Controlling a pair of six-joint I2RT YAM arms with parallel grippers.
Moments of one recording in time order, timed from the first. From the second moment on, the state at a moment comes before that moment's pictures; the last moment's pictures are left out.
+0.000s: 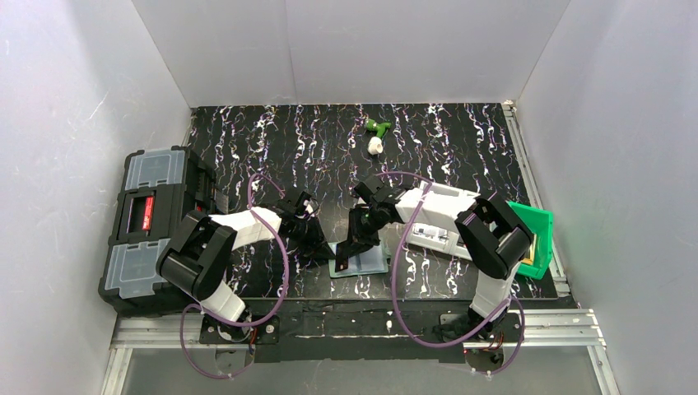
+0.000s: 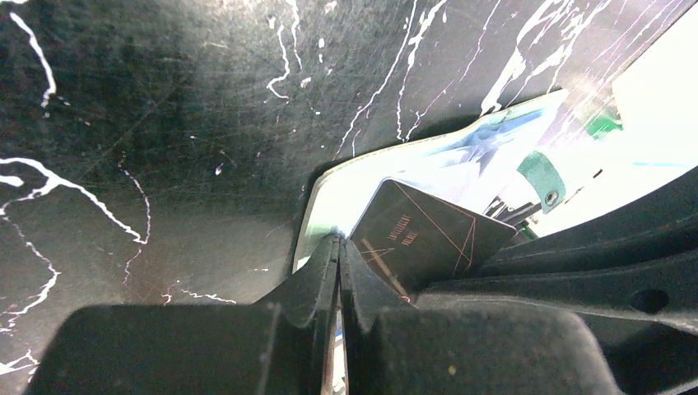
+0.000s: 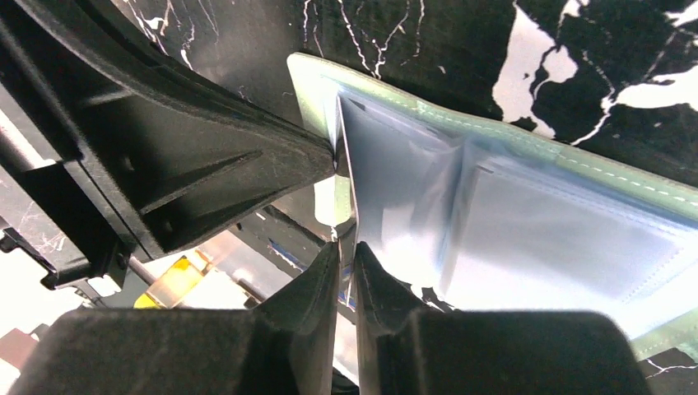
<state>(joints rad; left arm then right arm) -0.51 1.59 0.72 -0.33 0.47 -0.91 0.81 1.81 1.11 -0.45 -0.52 0.84</state>
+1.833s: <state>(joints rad) -0.52 1.38 0.99 -0.68 0.36 -0.68 0.18 1.60 1.30 -1.28 0.42 0.57</state>
